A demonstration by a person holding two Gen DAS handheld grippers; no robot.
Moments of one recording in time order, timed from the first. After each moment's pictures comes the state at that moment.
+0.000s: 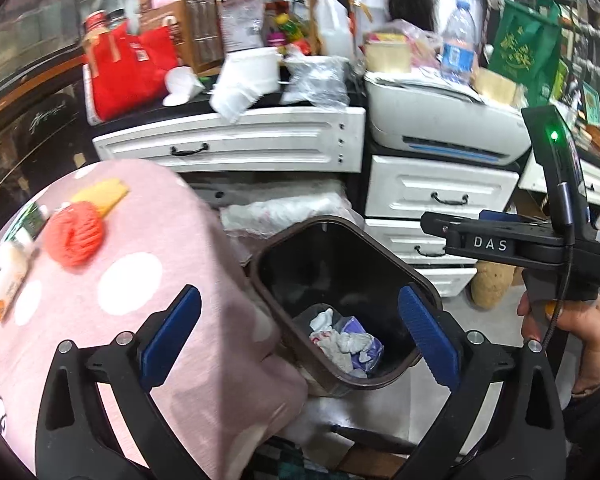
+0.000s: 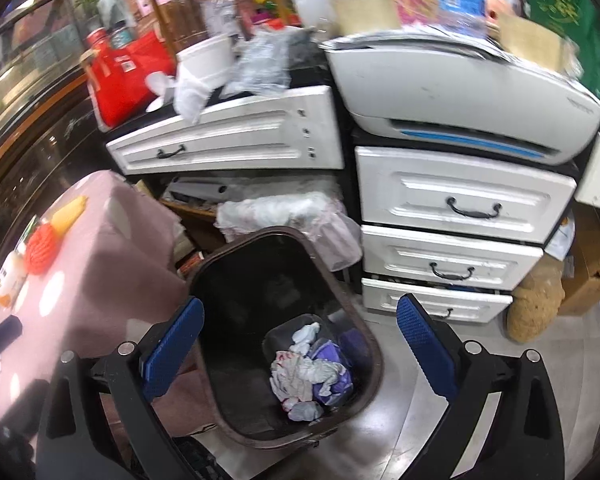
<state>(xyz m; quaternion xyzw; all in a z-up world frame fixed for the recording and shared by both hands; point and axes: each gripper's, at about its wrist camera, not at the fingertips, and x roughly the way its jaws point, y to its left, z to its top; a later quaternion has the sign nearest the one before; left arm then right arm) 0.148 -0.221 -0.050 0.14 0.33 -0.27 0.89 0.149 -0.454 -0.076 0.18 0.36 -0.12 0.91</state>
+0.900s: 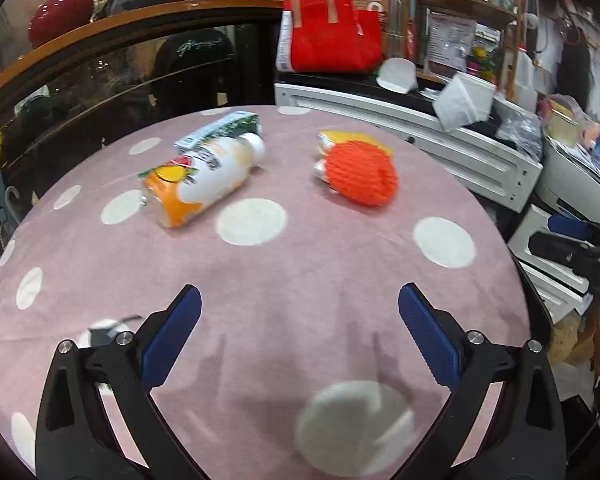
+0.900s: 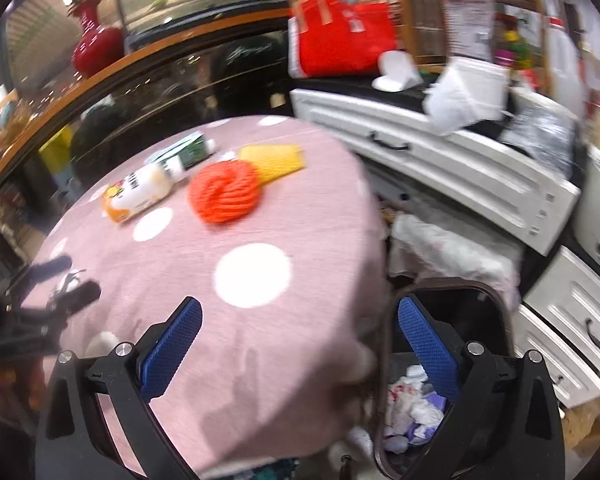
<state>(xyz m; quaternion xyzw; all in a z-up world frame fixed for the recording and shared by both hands) 0.194 0.019 -0.040 0.04 0.35 -0.06 0.94 0.224 -0.263 -0.022 0.04 0.37 0.15 0.92</state>
